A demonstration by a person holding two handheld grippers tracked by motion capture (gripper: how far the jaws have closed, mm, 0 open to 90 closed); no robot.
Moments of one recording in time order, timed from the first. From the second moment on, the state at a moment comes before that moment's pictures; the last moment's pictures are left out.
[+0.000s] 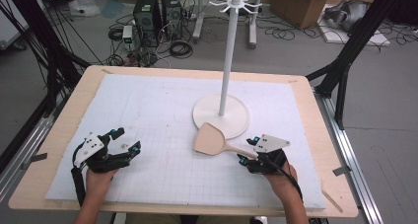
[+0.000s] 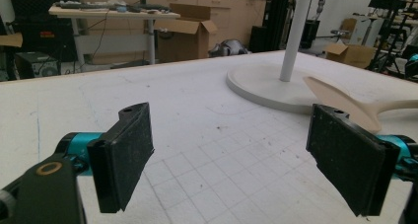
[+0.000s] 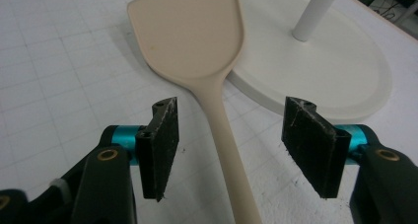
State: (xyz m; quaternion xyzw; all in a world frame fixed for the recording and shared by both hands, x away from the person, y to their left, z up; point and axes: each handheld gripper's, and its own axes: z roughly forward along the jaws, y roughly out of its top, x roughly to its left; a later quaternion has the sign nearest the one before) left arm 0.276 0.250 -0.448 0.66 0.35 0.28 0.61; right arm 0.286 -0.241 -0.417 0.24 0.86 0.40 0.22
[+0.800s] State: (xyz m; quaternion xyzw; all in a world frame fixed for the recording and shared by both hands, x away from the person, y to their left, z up) left arm 0.277 0.249 -0.450 0.66 0.35 0.27 0.61; right arm 0.320 -0.232 -0.426 0.20 0.91 0.33 0.16
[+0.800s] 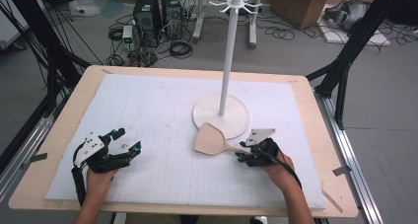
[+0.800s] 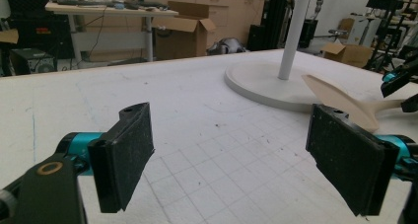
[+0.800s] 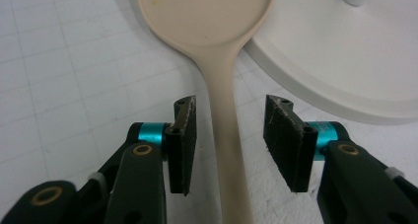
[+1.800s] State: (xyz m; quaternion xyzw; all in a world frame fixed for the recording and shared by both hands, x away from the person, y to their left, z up) left arm 0.276 0.239 -0.444 0.67 0.33 0.25 0.62; right arm 0.327 -0.228 -0.415 0.15 0.92 0.33 0.11
